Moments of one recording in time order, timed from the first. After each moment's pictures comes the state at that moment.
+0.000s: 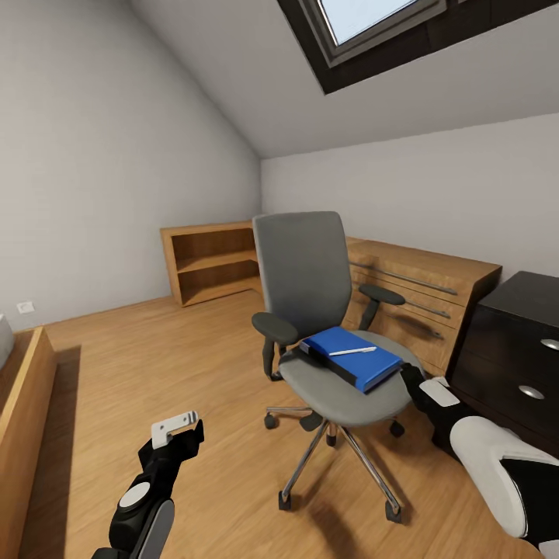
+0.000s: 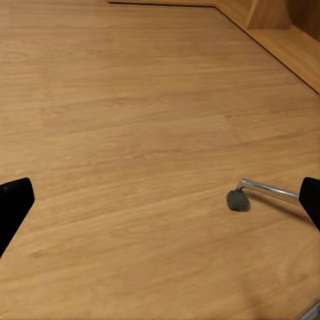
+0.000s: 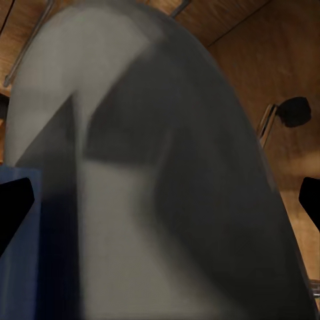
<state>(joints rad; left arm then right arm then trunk) -0.09 -0.06 -0.11 -1.56 0.25 0.39 0.42 -0.97 -0.18 -0.05 -0.19 -1.19 -0.02 -0.18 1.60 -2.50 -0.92</state>
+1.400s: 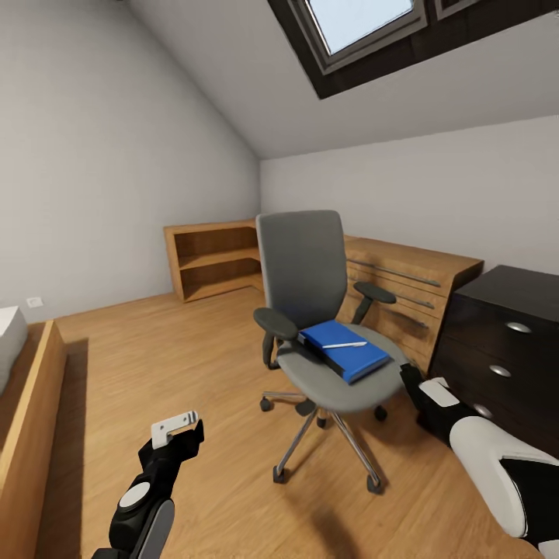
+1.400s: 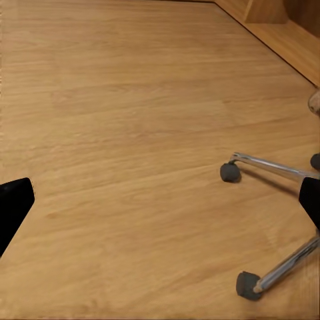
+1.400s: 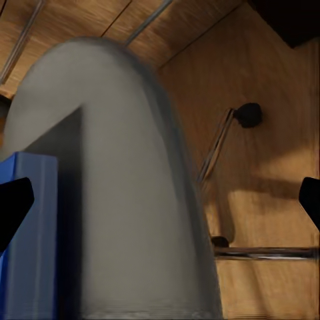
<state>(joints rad) -0.09 -0.06 -0.11 -1.56 0.26 0.39 0.42 -0.97 -0.18 -0.05 -0.19 -1.19 -0.02 -0.18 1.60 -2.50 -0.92</state>
